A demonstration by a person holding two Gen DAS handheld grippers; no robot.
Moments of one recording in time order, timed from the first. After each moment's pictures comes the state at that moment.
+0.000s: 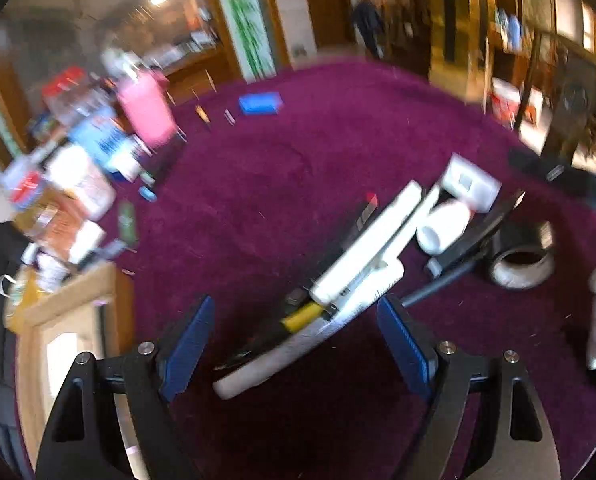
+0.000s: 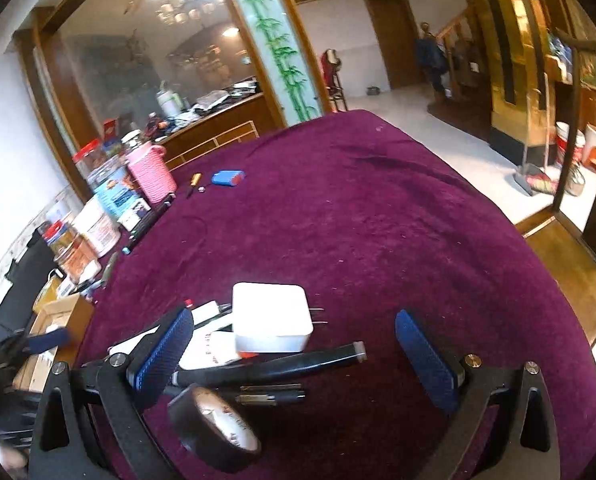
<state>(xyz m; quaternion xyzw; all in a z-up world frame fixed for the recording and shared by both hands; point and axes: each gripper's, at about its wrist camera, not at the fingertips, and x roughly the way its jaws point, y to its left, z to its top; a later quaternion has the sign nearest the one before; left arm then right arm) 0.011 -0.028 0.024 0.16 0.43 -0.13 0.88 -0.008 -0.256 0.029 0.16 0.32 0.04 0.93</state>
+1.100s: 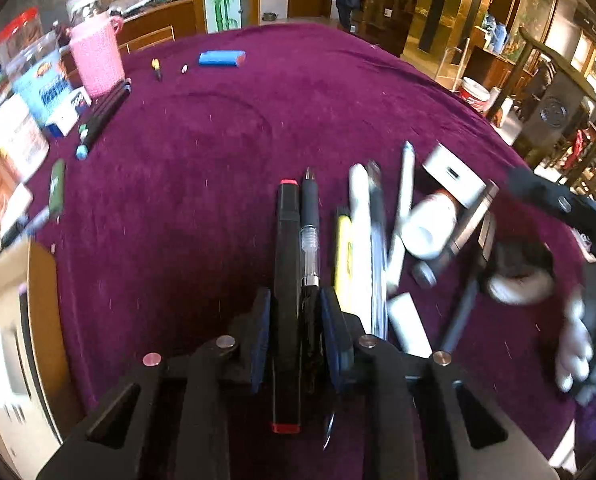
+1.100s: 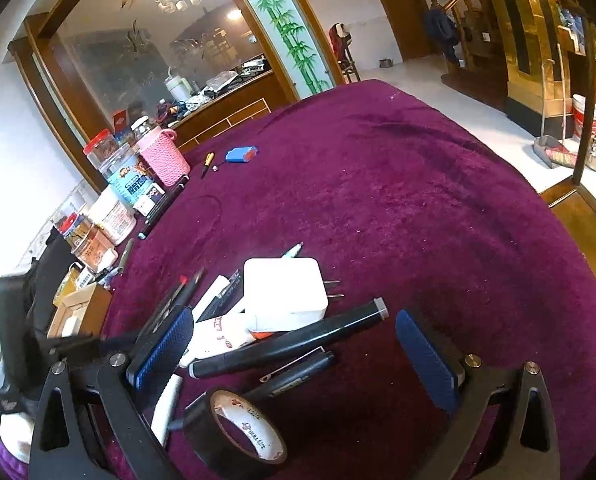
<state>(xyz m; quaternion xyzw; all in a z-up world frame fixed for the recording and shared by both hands) 0.022 -0.019 0.016 0.08 0.49 -0.20 0.84 -0.006 -0.267 0.017 0.20 0.36 0.08 0.91</state>
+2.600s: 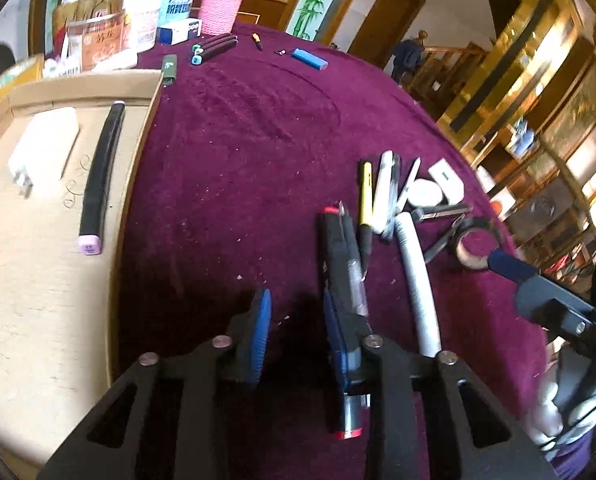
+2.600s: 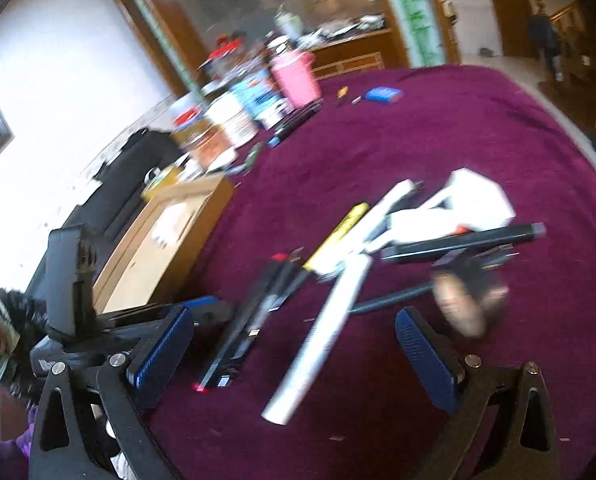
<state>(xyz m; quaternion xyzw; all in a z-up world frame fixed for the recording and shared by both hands) -0.065 0.061 0.010 -0.11 0.47 -0.15 0.86 -0.074 -0.148 0.042 0.12 0.41 0.26 0.86</state>
